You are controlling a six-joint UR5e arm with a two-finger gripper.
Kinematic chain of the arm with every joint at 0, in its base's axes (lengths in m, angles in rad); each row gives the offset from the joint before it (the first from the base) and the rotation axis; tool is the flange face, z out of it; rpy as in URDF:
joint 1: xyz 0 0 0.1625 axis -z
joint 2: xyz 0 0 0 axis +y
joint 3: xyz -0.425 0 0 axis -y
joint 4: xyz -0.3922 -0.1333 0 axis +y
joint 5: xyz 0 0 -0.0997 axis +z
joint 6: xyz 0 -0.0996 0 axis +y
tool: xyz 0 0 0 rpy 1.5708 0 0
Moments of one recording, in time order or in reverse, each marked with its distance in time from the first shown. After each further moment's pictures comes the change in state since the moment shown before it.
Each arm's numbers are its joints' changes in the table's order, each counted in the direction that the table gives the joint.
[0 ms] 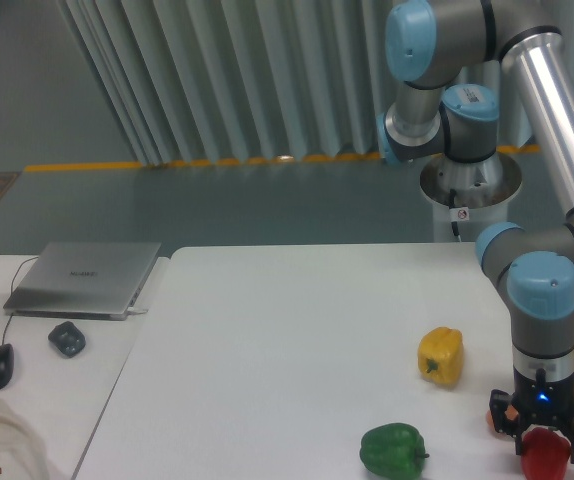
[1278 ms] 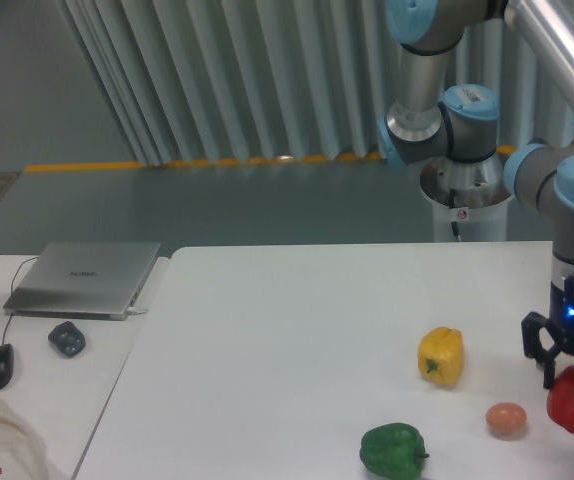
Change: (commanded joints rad) arm -0.120 -0.230 -0.043 0.205 0.110 -0.636
